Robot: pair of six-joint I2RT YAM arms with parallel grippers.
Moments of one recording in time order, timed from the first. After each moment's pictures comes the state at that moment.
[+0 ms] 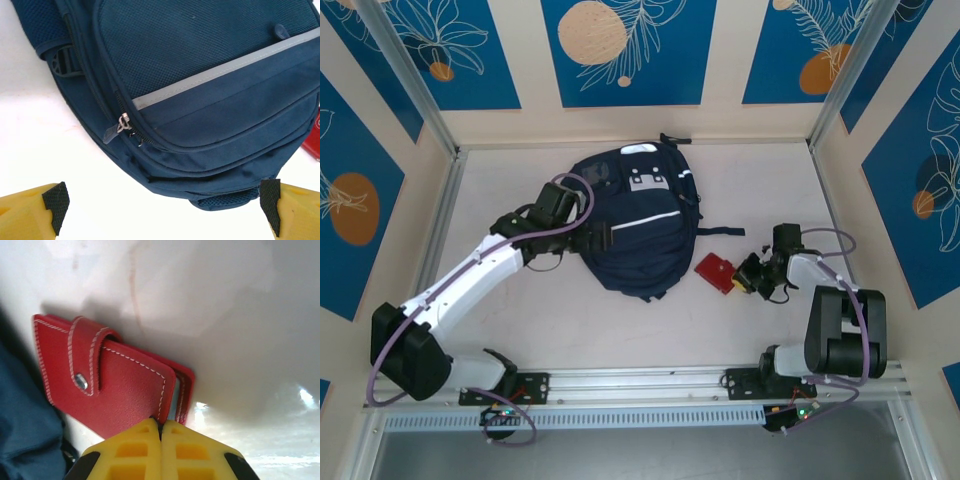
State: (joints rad) left arm -0.55 1.33 1.15 -0.75 0.05 -0.49; right arm -0.12 1.35 0.62 -0.57 -0.47 0.64
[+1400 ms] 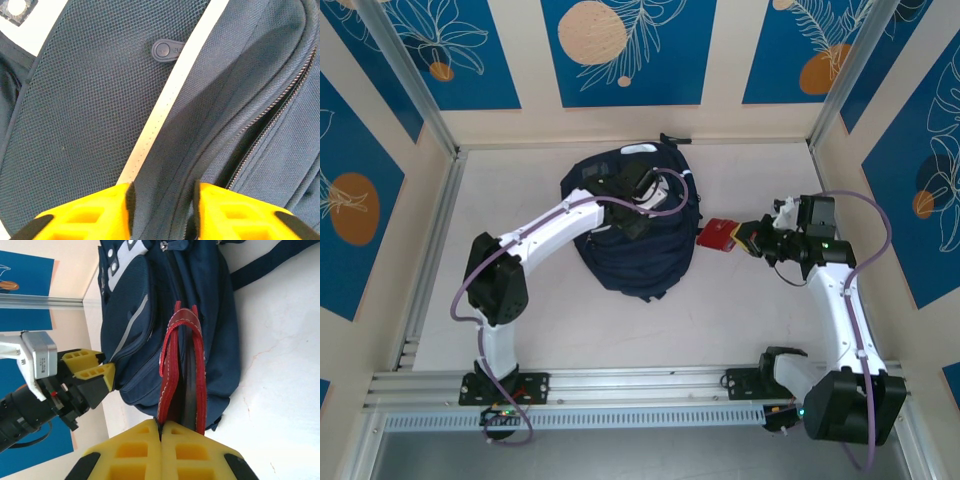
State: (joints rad) left arm -0.74 1.92 1.75 -0.94 -0.13 0.14; right arm -0.12 1.03 0.90 -0.74 -0.74 0.70
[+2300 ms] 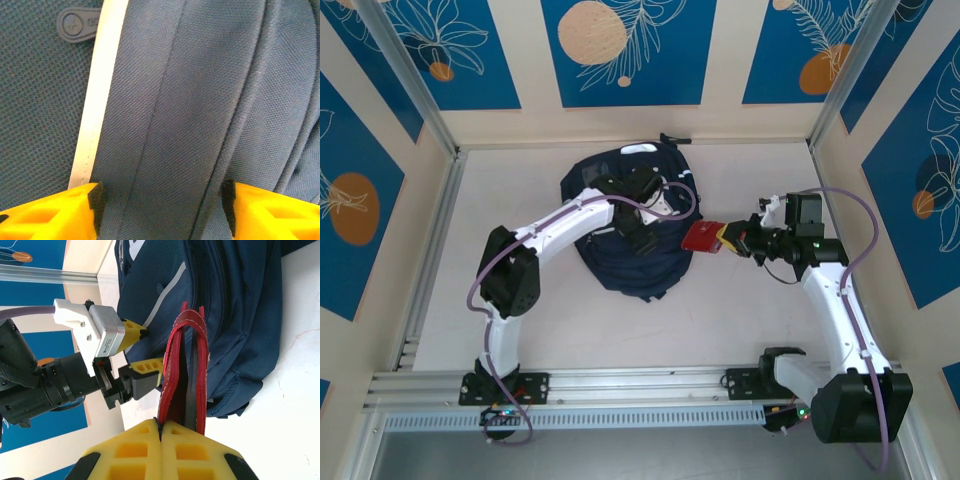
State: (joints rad) left arm -0.74 2.01 1.80 -1.03 0.00 0.27; right arm -0.01 1.03 0.90 -0.70 -0.78 0.77
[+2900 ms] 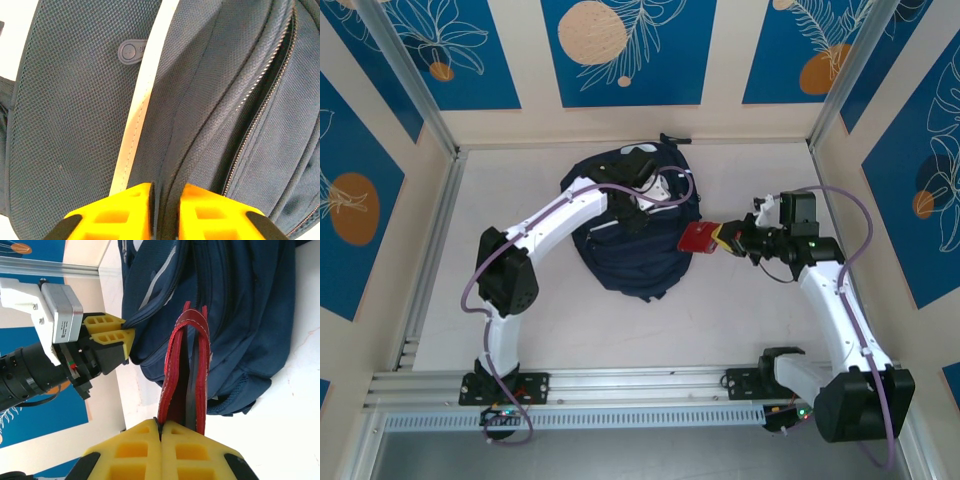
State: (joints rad) left arm -0.71 2.01 1.93 -1.10 -0.04 0.31; right arm 0.05 1.04 0.90 -0.66 -0.77 0.80
